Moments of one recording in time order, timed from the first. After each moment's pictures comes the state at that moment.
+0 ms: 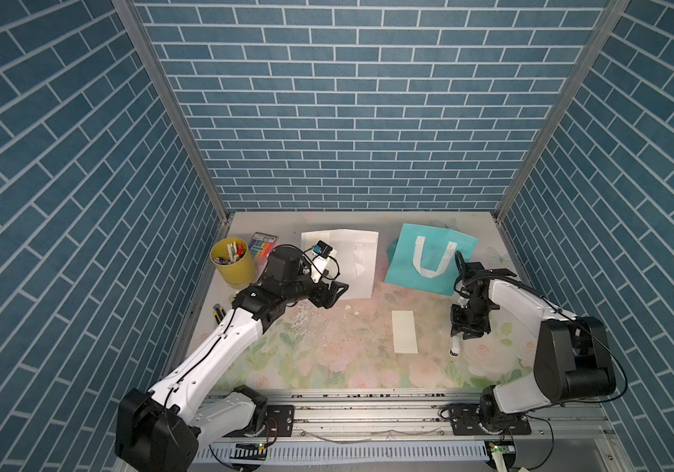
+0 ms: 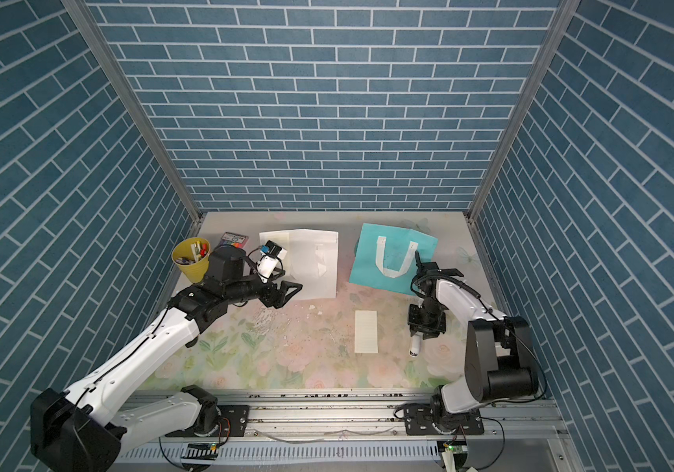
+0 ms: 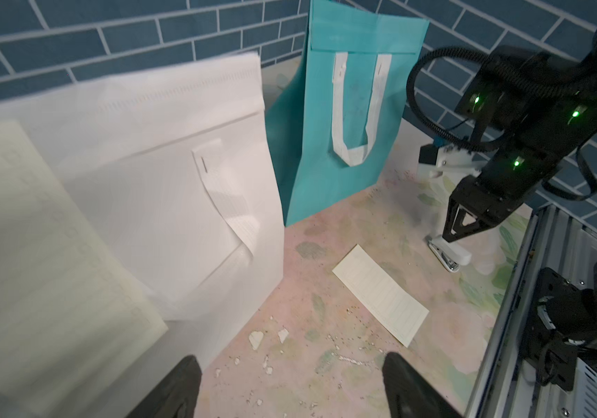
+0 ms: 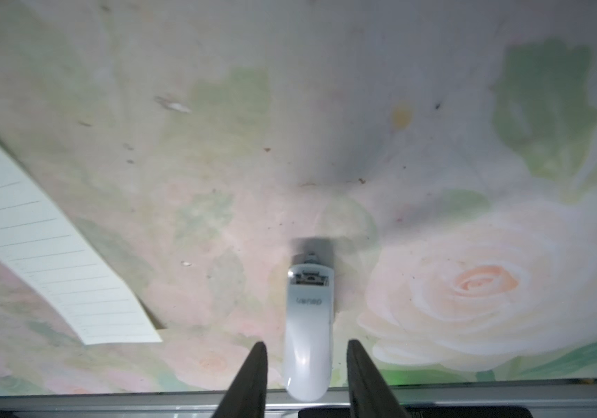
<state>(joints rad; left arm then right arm) -0.50 1.12 0.88 -0.37 0.39 0.00 0.19 1.44 0.96 -1.12 -0.16 0.32</state>
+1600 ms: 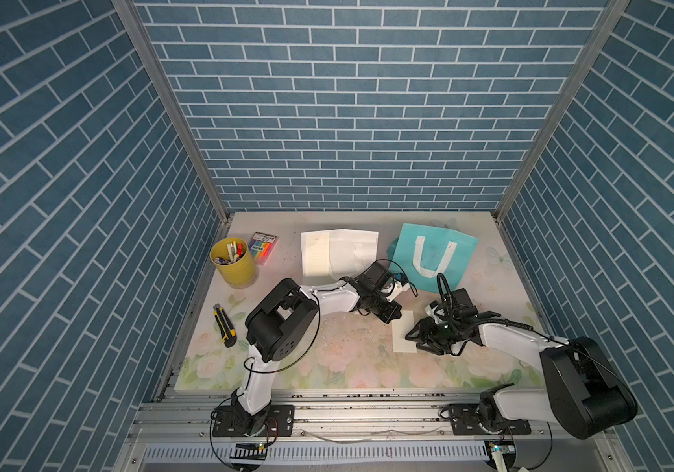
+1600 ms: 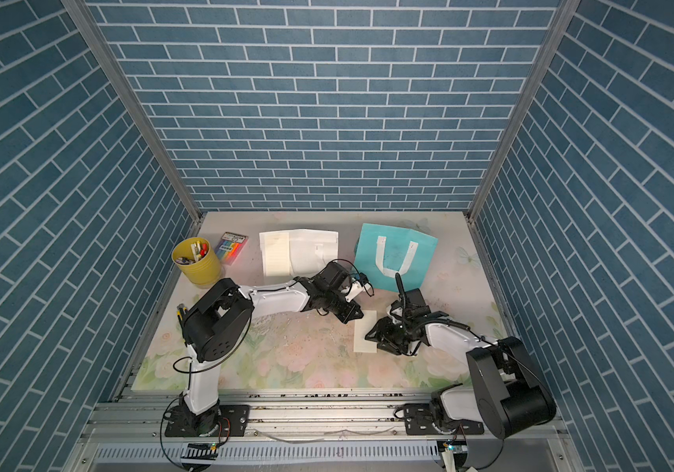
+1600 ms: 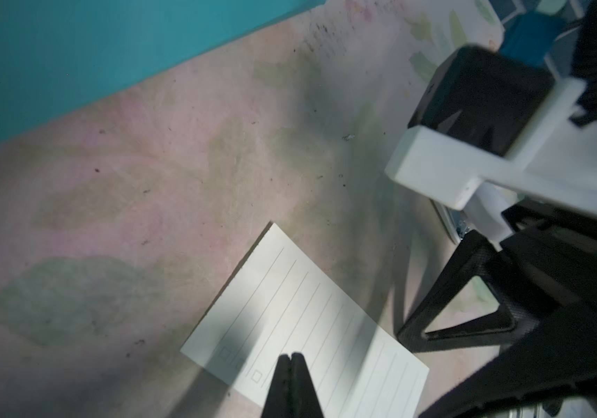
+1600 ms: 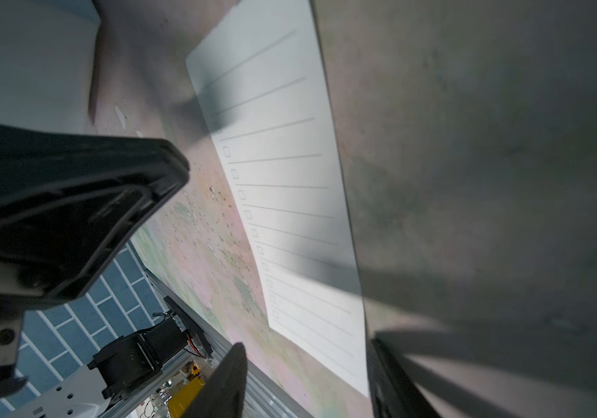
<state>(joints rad) -0.82 2.04 1.29 -0.25 0.48 -0.12 0.38 1.34 0.48 -0.33 -0.67 0.74</state>
